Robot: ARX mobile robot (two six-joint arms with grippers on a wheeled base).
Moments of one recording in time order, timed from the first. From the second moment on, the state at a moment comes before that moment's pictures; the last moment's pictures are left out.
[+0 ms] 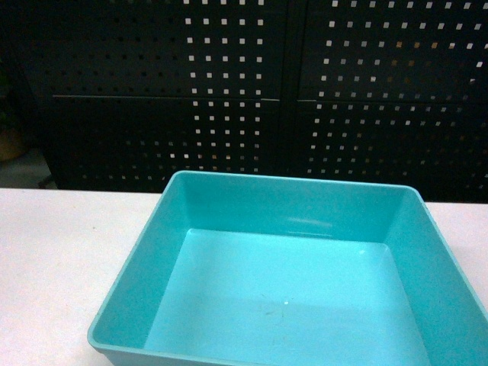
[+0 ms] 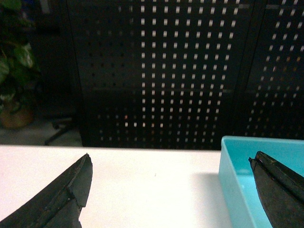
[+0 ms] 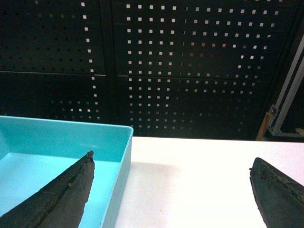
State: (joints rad) left arm -0.05 0.05 0.01 0.09 -0.06 0.00; right arm 0.00 0.00 0.01 0.00 0.00 0.00
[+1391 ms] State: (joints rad) left arm -0.20 1.35 0.77 0.15 0.11 0.18; right arm 0.17 1.35 0.68 0.24 0.02 -0.10
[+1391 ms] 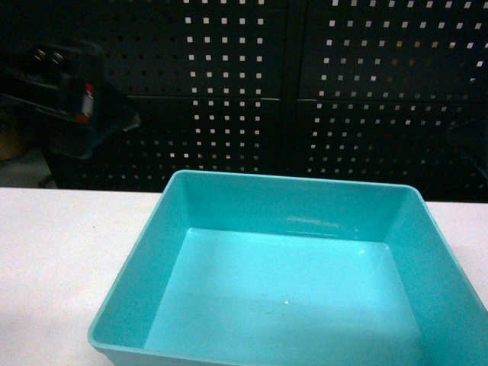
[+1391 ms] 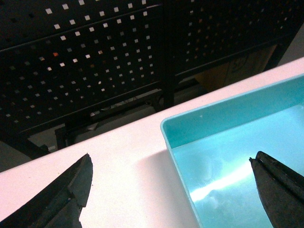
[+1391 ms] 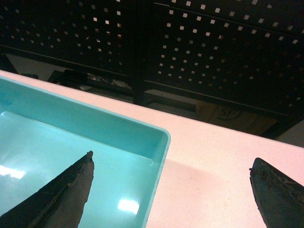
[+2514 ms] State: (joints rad) left arm -0.23 1.75 0.67 0.26 0.06 0.03; right arm 0.18 1.73 0.51 0.49 0.07 -0.12
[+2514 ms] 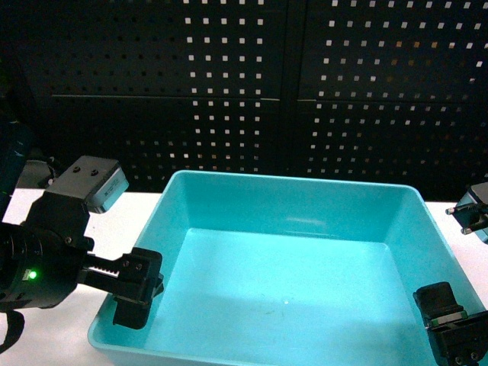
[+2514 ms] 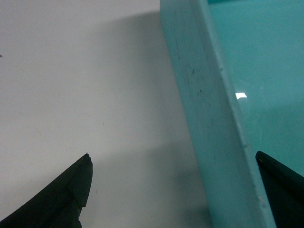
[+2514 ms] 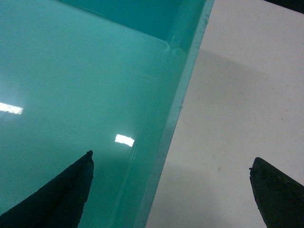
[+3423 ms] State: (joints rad) left arm -0.25 1.78 0.65 0.30 0.02 -0.05; right arm 0.17 1.76 0.50 0.54 0.04 -0.04
